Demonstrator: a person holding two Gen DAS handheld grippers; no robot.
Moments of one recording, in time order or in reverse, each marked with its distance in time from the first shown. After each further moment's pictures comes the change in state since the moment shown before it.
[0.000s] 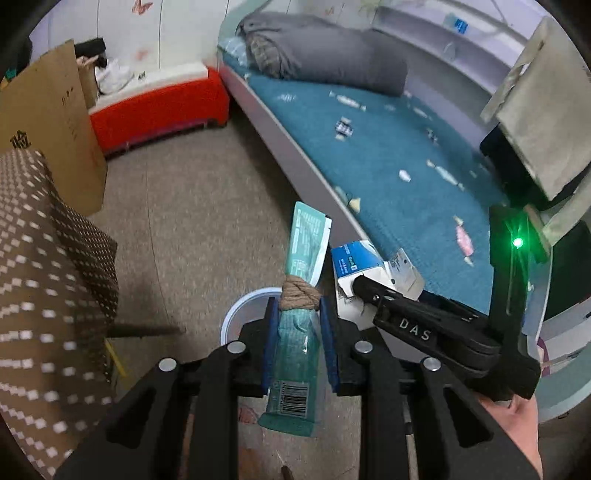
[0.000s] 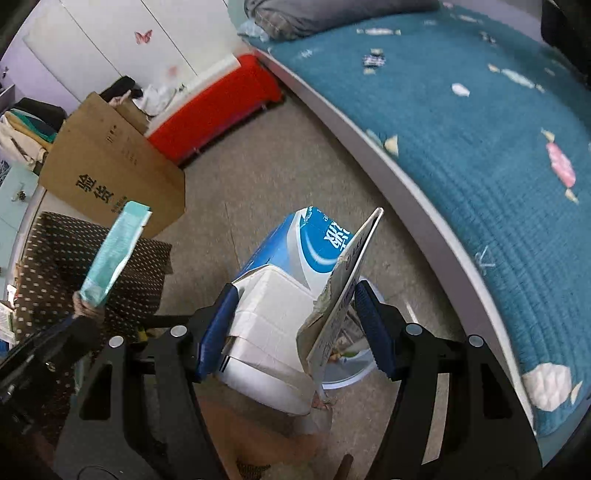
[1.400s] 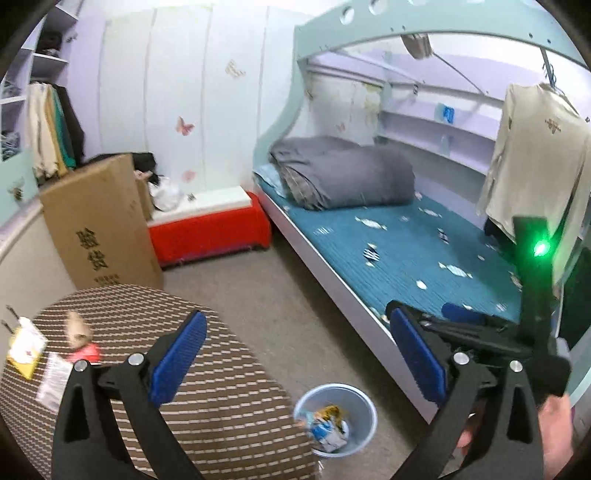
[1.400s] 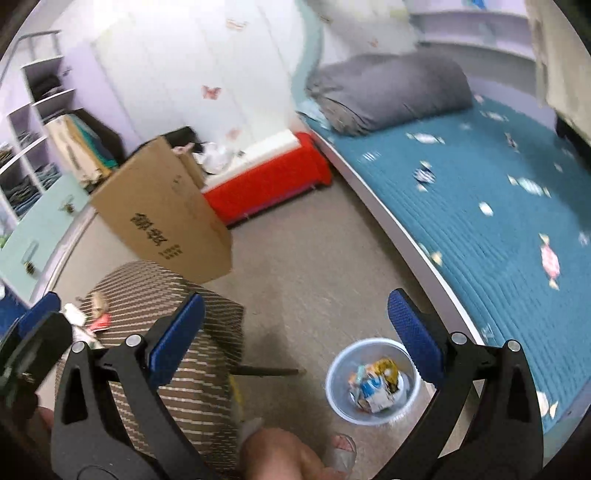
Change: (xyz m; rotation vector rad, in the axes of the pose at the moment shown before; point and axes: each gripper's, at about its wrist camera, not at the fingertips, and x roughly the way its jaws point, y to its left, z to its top) left arm -0.232 0.044 0.013 0.070 -0.482 0.159; right arm -0.162 0.155 0.023 -0.160 -0.311 0.085
